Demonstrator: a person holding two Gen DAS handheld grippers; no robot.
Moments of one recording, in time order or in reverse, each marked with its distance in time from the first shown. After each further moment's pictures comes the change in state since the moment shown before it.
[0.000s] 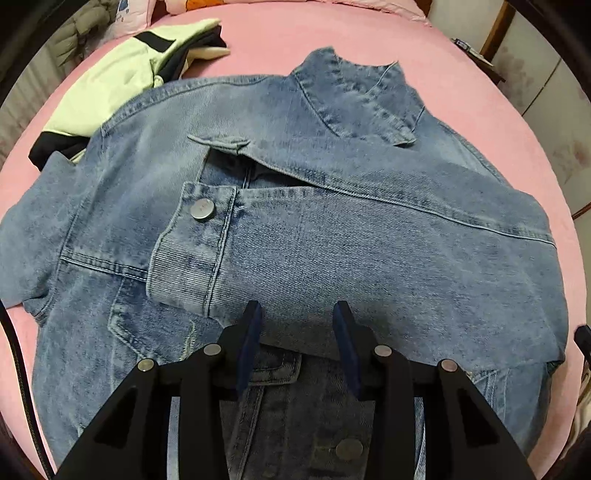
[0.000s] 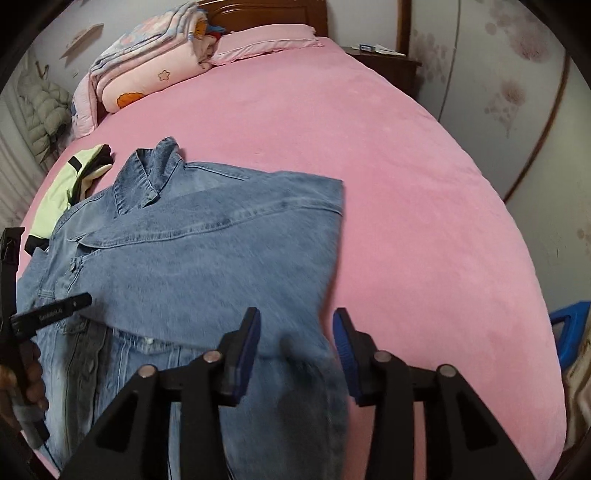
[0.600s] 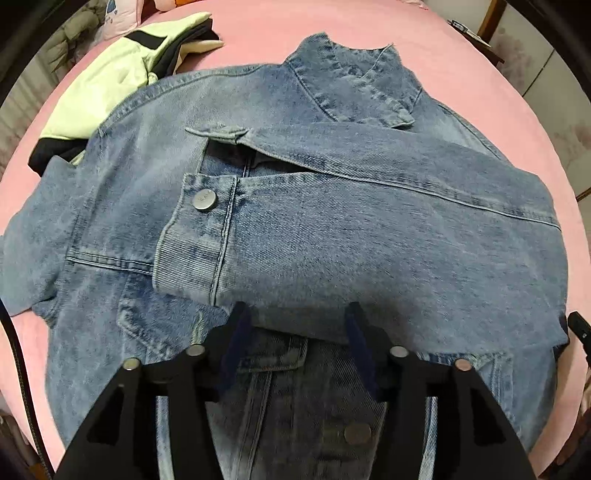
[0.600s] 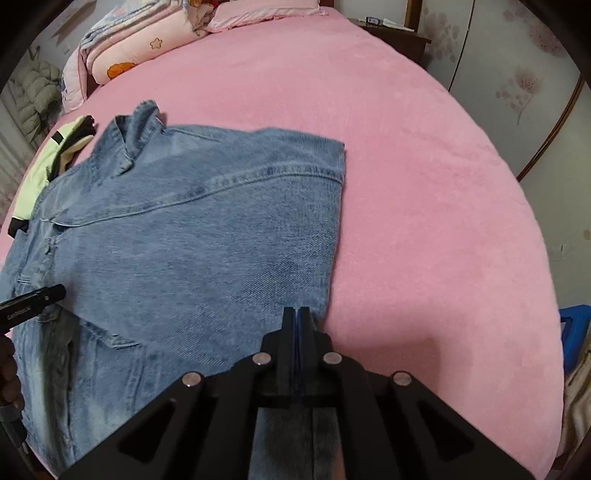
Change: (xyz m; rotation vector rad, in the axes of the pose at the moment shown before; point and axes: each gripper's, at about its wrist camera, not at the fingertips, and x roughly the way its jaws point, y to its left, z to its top) left arm -0.005 -0.007 -0.002 0.053 0.051 0.027; right arm 0.018 -0.010 0.003 -0.016 0.107 -0.049
